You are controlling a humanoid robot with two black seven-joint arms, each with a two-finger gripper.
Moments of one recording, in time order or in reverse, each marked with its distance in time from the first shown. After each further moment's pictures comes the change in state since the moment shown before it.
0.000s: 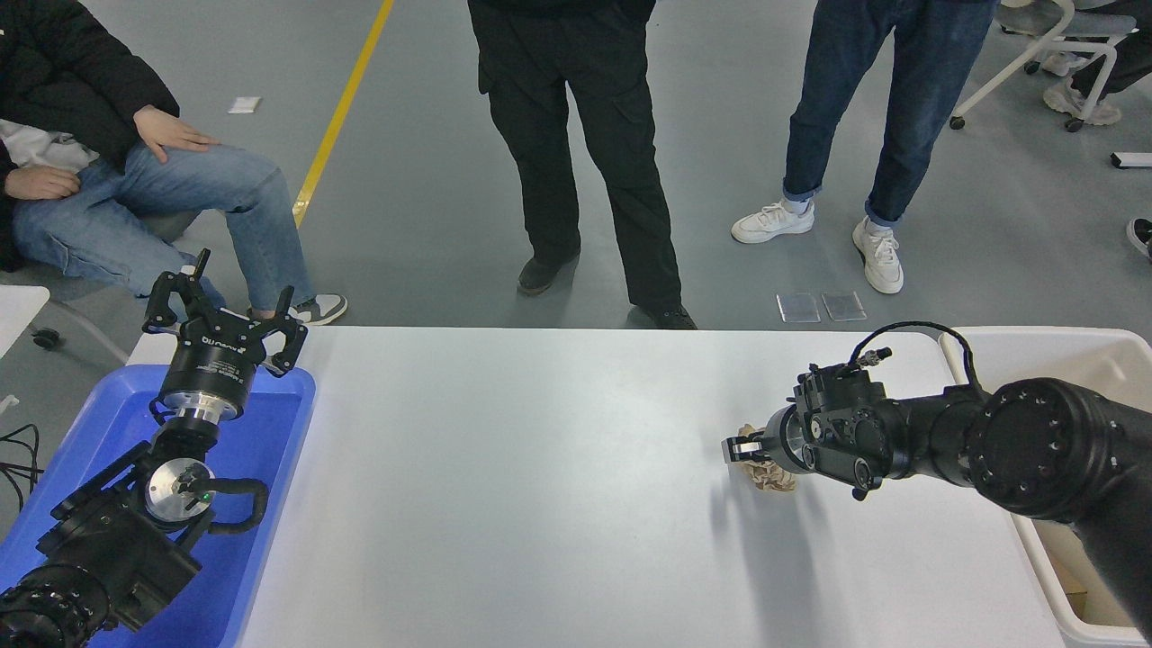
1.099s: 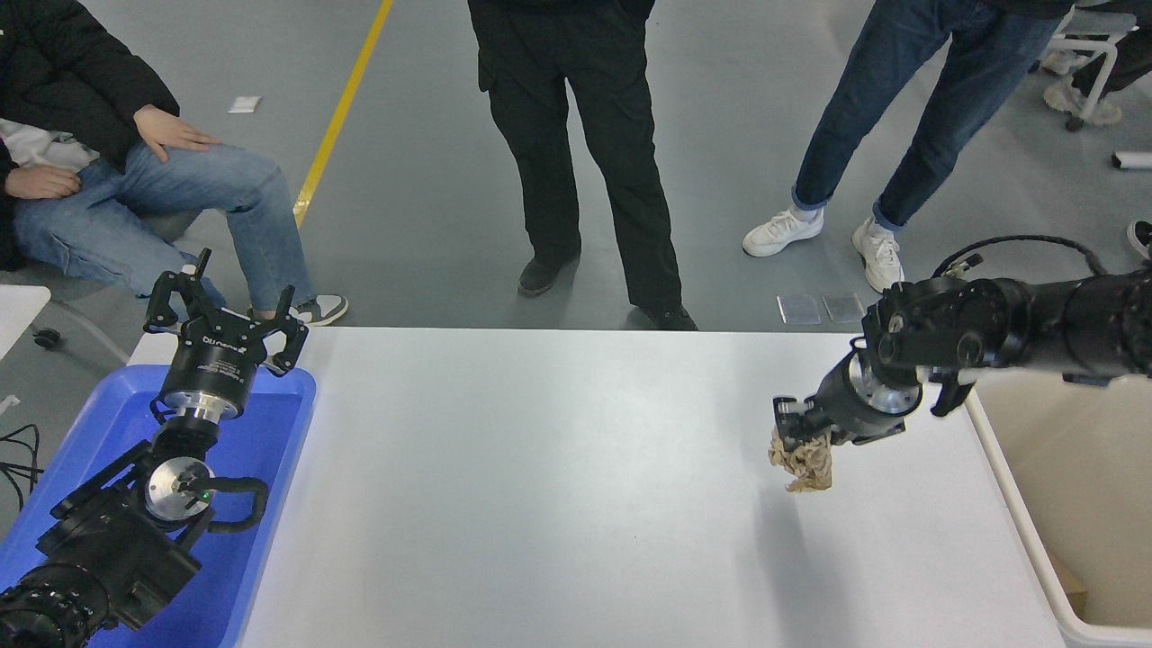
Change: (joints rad) left arm 0.000 0.000 0.000 0.000 0.000 0.000 0.003; right arm 0.584 -0.306 -0.067 0.498 0.270 0.469 -0.005
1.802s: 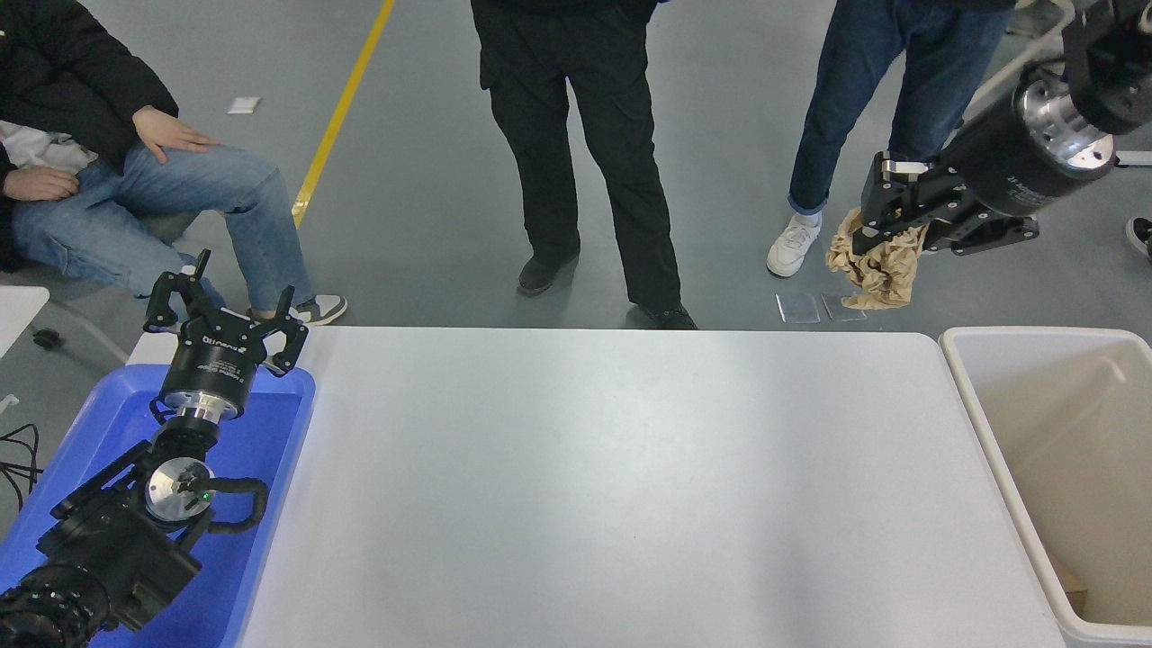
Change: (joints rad) left arm 0.000 0.000 0.000 0.000 0.000 0.000 -0.001; right arm 0.561 -0.166 -0.151 0.122 0.129 0.120 0.000
